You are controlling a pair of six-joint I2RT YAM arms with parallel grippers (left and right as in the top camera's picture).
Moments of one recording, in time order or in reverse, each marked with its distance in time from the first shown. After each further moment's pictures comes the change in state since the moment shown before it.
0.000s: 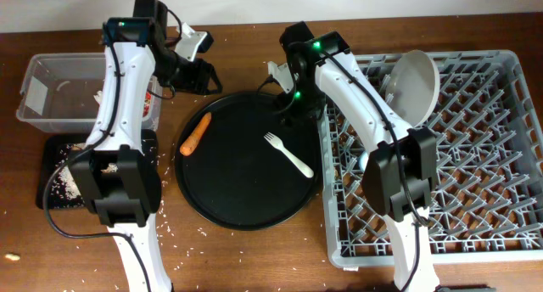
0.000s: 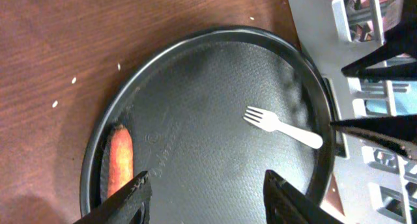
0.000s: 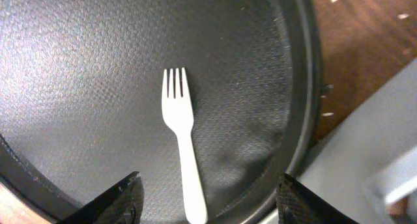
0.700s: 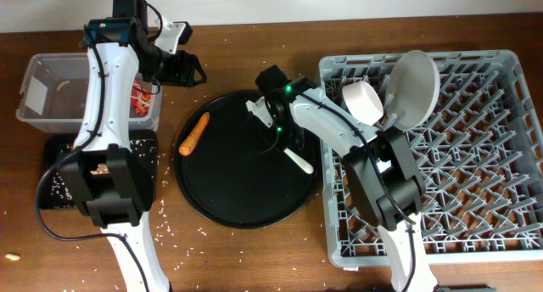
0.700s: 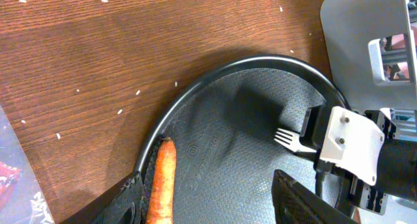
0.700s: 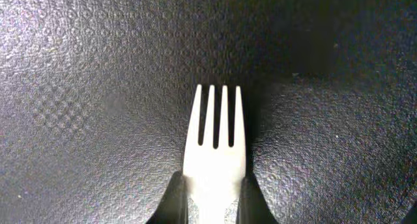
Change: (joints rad) left arm 0.069 0.000 -0.002 0.091 -0.037 -0.055; right arm 0.113 -0.014 -0.364 0.386 0.095 -0.082
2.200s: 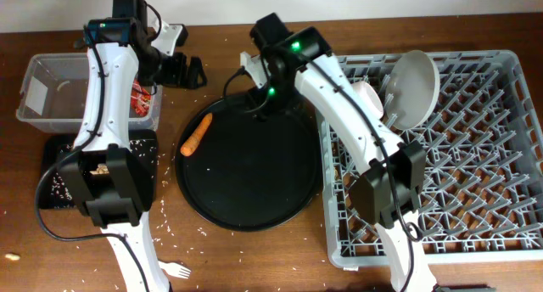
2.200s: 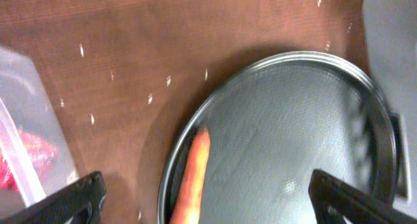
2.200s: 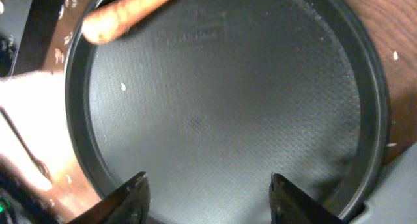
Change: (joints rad) left arm 0.000 0.000 -0.001 -0.023 -0.109 0.000; right arm 0.002 0.021 0.566 -0.439 -0.152 0.266
